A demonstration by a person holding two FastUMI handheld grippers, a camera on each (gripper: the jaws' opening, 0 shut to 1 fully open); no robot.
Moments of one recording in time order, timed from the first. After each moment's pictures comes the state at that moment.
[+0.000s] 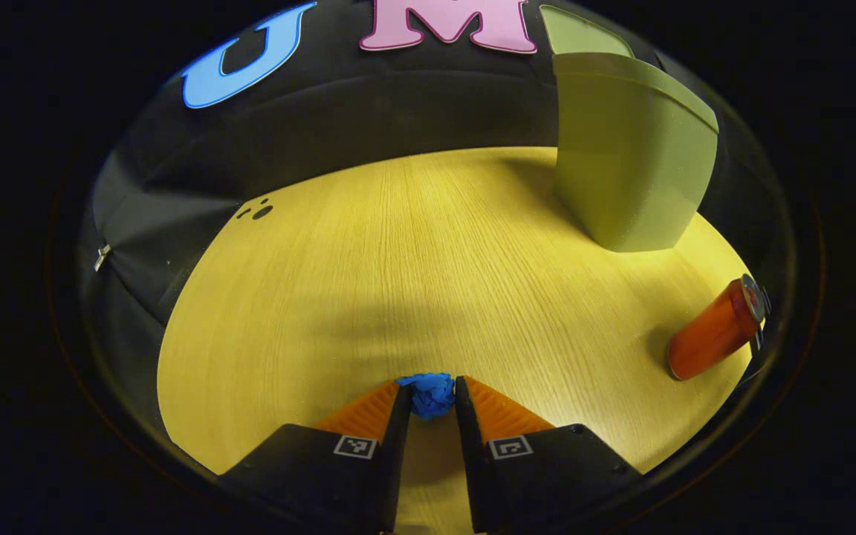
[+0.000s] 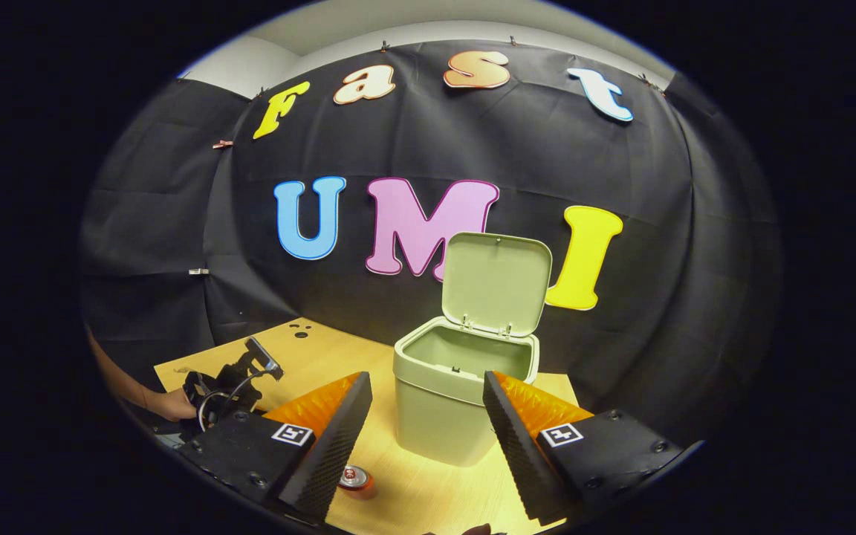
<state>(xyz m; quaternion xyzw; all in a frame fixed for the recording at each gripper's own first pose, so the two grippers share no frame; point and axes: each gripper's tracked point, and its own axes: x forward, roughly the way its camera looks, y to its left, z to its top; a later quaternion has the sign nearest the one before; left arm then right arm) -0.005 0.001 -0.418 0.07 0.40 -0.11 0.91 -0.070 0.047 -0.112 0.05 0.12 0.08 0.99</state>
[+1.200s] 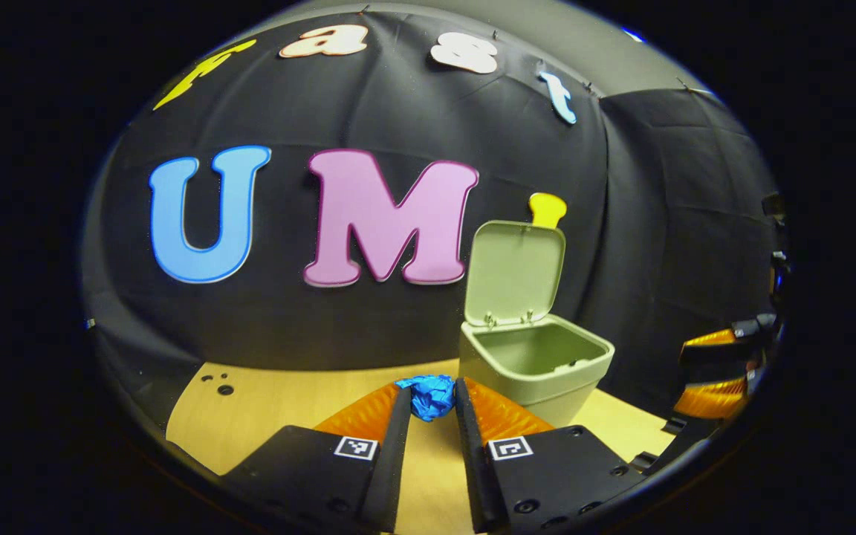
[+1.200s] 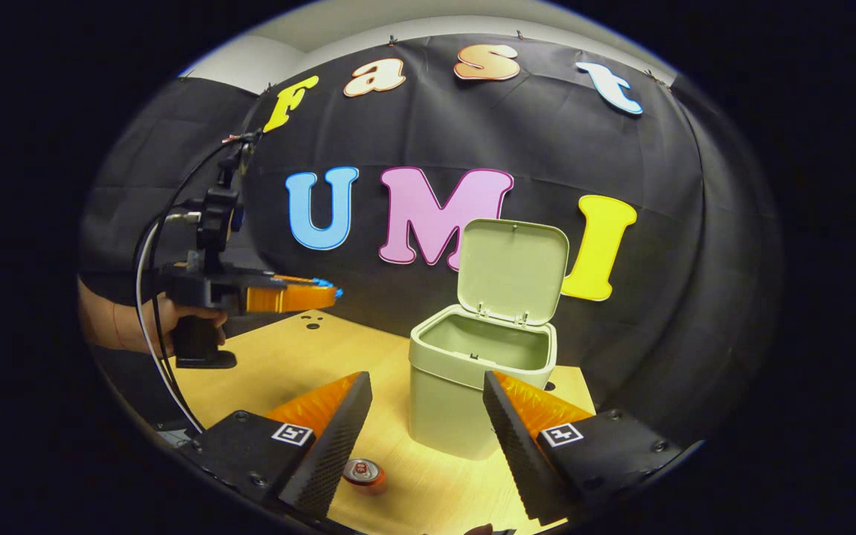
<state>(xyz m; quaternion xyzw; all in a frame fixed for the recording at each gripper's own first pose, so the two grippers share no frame) 0.066 -0.121 -0.084 -0.03 0.08 -0.24 0.97 -0.077 0.064 -0.125 0.06 0.14 0.10 0.98</state>
